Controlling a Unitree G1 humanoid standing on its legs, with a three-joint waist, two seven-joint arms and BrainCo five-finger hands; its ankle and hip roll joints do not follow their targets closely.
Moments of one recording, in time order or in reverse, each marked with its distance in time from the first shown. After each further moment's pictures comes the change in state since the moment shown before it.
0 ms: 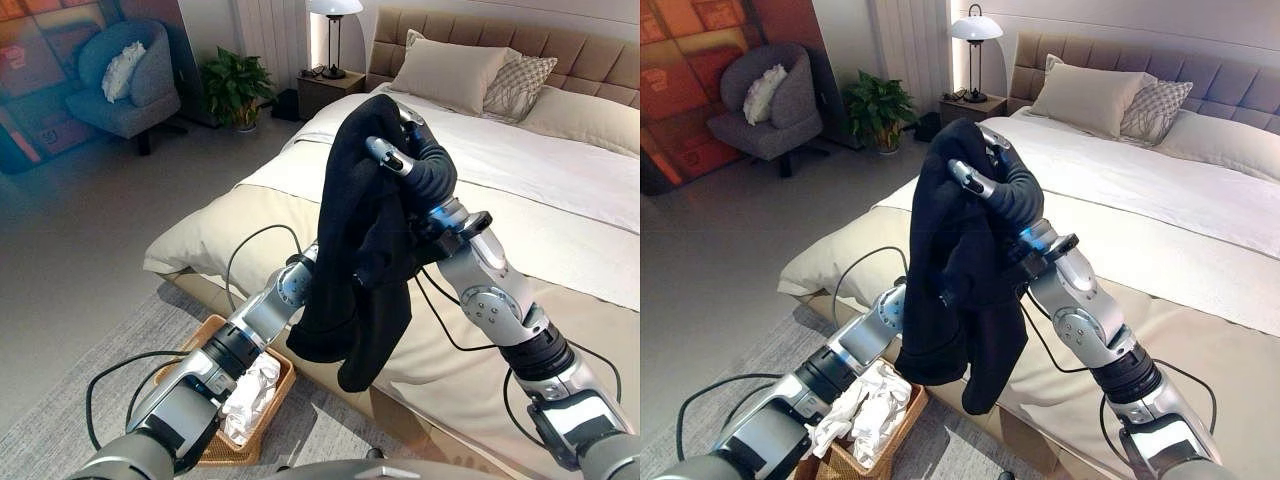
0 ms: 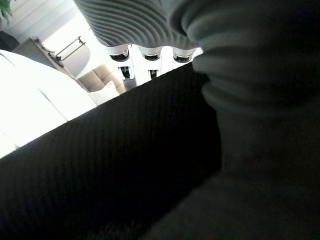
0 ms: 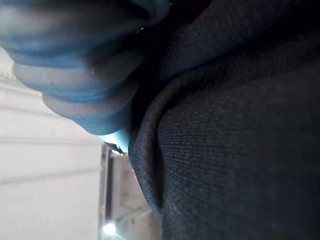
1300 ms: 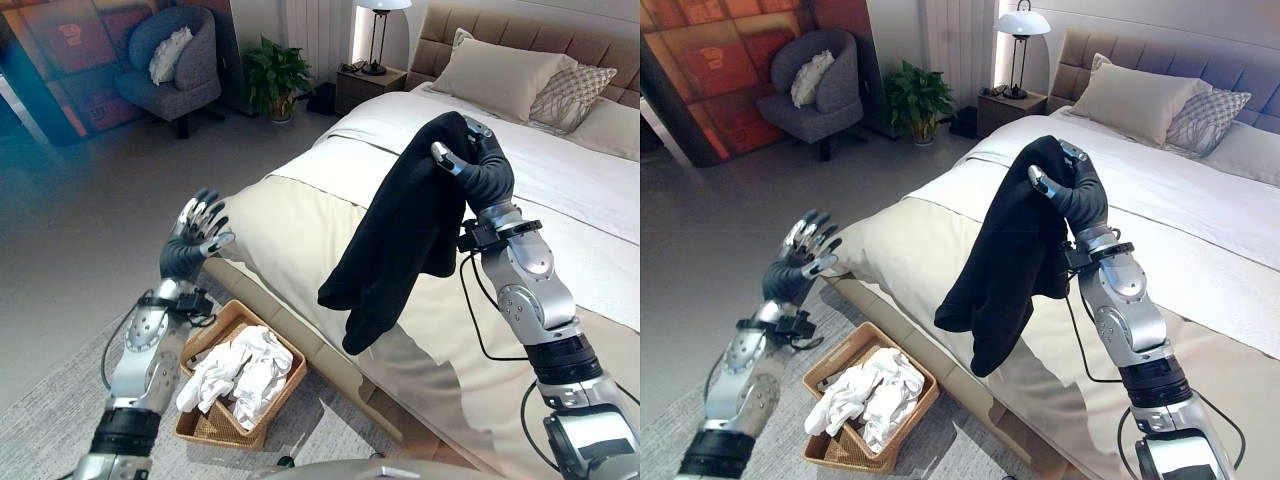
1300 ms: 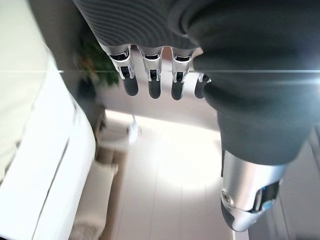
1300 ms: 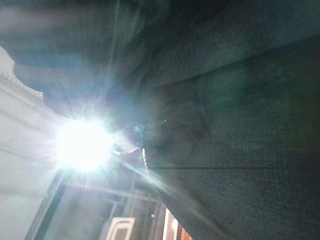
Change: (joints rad) left arm 0.443 0.227 0.557 -0.256 -0.834 -0.081 -0.188; right arm 0.113 -0.035 -0.248 0.169 -0.305 -0.001 -0.046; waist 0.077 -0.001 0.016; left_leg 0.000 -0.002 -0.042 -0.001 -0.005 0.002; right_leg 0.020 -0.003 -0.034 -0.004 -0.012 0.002
